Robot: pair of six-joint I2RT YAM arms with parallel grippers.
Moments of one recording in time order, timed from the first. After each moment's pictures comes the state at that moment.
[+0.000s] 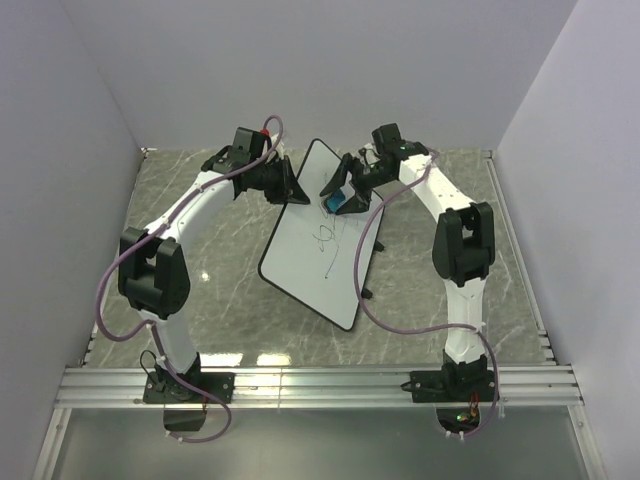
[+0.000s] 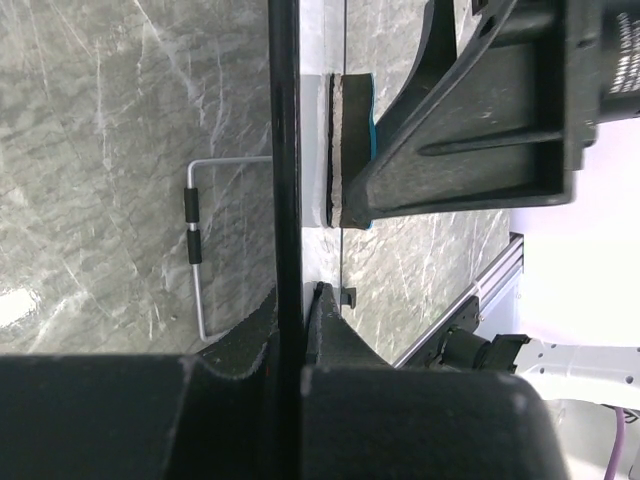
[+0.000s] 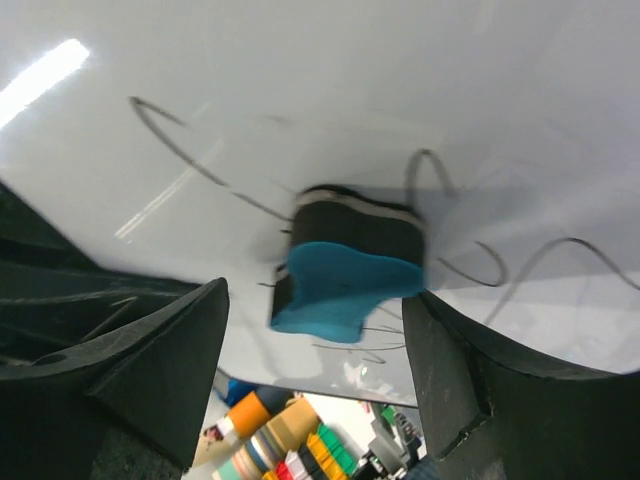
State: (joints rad) left arm -0.37 1.84 1.63 -0.59 0.54 -0.51; right arm 0.31 2.16 1.94 -0.84 -0.82 0.78
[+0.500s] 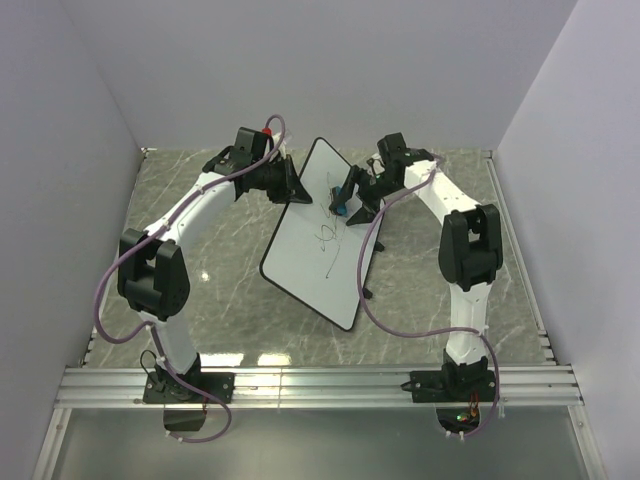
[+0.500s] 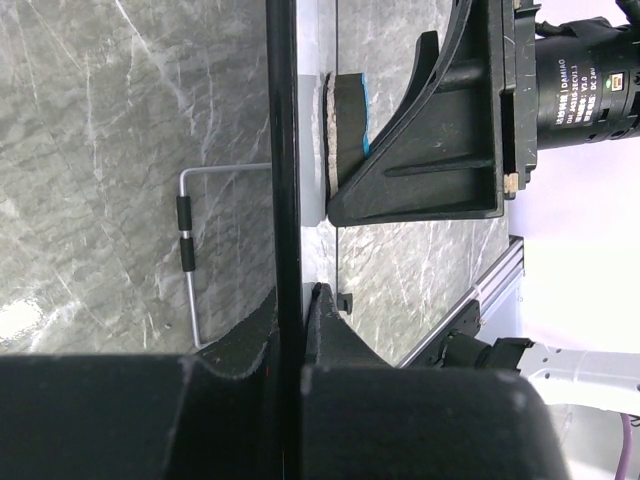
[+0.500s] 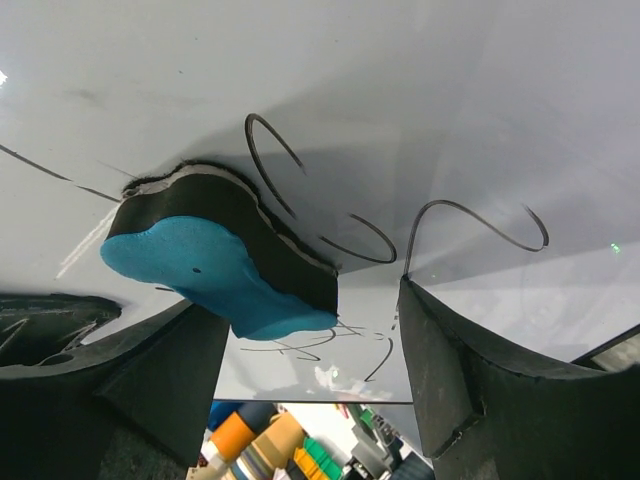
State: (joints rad) left arm -0.39 1.83 1.62 -0.56 0.53 -0.52; right arm 0.28 2.09 1.80 -0.87 -0.72 0.71
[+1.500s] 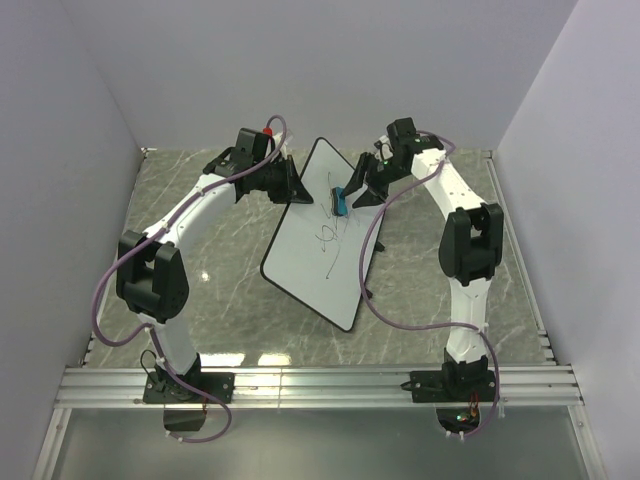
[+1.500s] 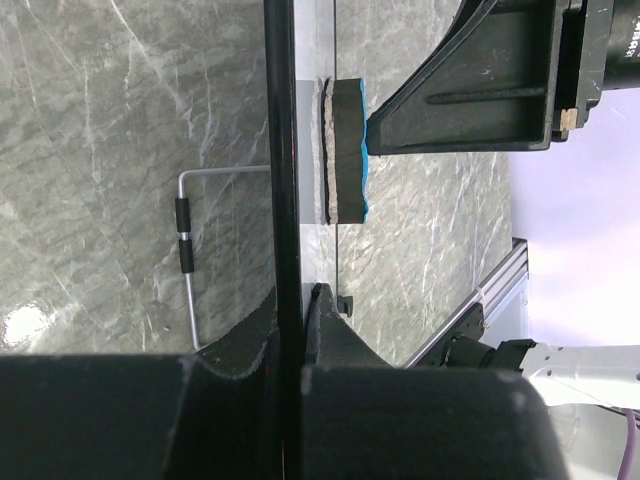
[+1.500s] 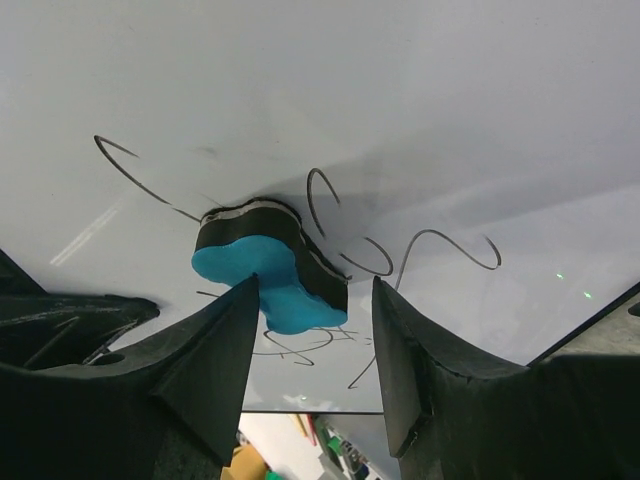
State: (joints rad) left arm -0.40 1.81 1.60 -0.55 0.51 -0.52; right arm 0.24 2.15 1.99 -0.97 -0.68 0.61
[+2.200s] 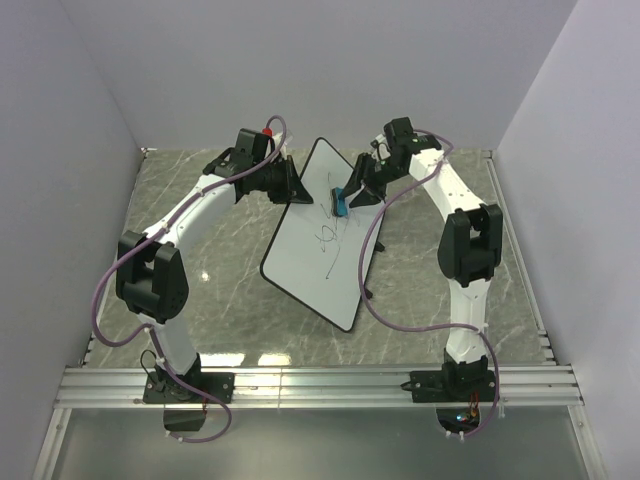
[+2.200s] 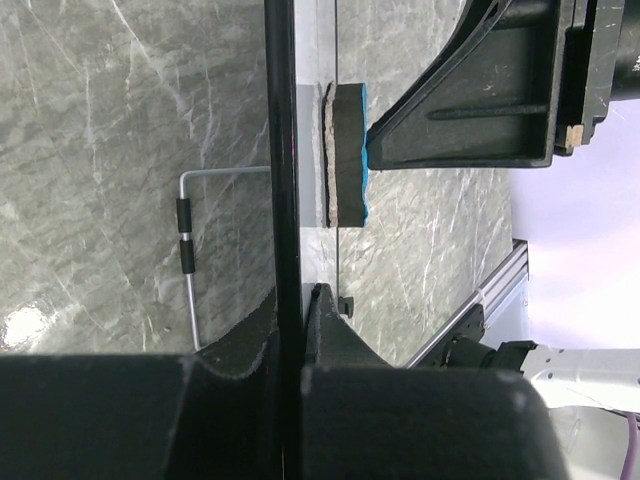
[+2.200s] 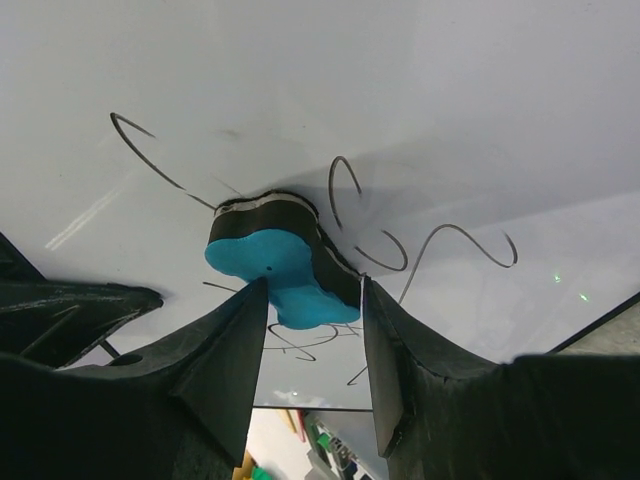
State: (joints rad) left arm -0.40 1.81 1.59 -0.54 0.51 -0.52; right arm 0.26 2.14 1.99 -0.98 -0.68 0.59
